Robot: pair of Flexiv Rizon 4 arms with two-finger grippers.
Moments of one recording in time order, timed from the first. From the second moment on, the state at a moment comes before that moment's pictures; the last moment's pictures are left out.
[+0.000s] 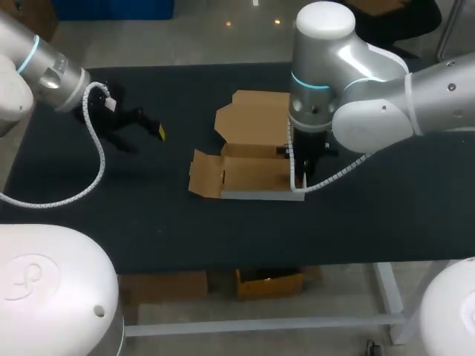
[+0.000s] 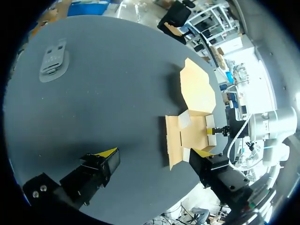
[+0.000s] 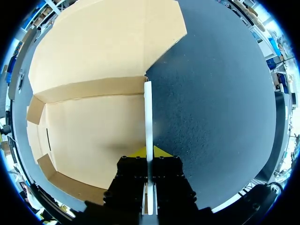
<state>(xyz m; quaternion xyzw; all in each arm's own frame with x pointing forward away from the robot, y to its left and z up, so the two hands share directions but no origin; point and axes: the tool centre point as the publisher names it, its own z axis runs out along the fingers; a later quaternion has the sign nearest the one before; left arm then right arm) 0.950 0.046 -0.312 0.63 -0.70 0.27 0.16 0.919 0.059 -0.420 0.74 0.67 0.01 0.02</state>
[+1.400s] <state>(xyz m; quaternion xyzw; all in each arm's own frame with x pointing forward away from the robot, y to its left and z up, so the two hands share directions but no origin) 0.947 -0.013 -0.370 0.61 -0.70 0.29 0.25 0.919 0.059 -0.420 0.74 0.67 0.01 0.02</state>
